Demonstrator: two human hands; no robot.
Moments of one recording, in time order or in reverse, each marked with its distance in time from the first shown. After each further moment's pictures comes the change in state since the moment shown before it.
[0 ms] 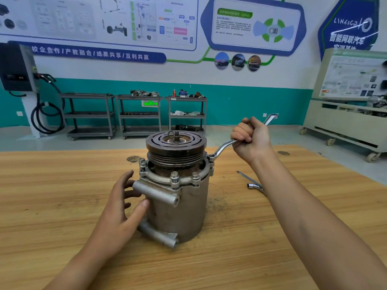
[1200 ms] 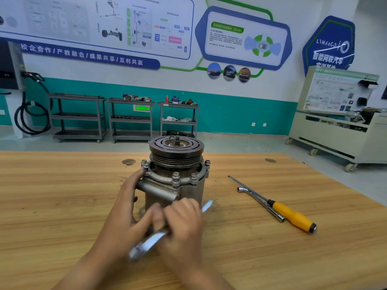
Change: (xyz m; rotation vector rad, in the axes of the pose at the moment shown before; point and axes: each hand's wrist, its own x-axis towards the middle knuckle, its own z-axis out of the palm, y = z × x) left_hand -0.011 0.017 0.003 -0.027 -0.033 0.127; right_hand -0.124 0.156 -0.031 -1.684 -0.165 -1.010
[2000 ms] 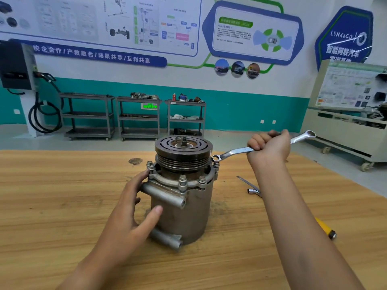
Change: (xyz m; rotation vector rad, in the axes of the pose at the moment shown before) left_hand 0.006 -0.004 -0.004 -0.008 0.020 0.054; right_hand 0.149 0.062 -0.085 1.380 0.711 0.991
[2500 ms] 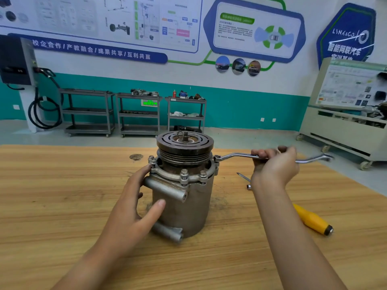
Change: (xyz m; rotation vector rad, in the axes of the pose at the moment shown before) left_hand -0.002 0.003 -0.001 0.003 -0.008 -0.004; right_hand -0.033 0.013 -0.027 -0.127 0.154 -0.286
